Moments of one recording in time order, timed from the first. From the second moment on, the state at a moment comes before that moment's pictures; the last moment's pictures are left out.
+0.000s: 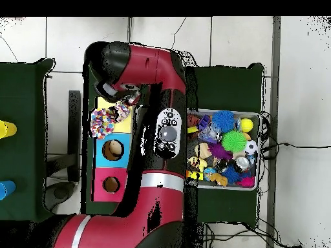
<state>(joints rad) 0.04 -0.22 -0.23 0.72 0.25 1.34 2.31</state>
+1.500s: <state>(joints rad) 0.04 -0.20 -0.23 0.79 0.26 1.22 2.31</state>
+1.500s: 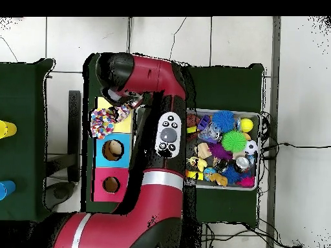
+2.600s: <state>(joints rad) 0.04 -0.22 -0.23 0.84 0.26 1.20 2.31</state>
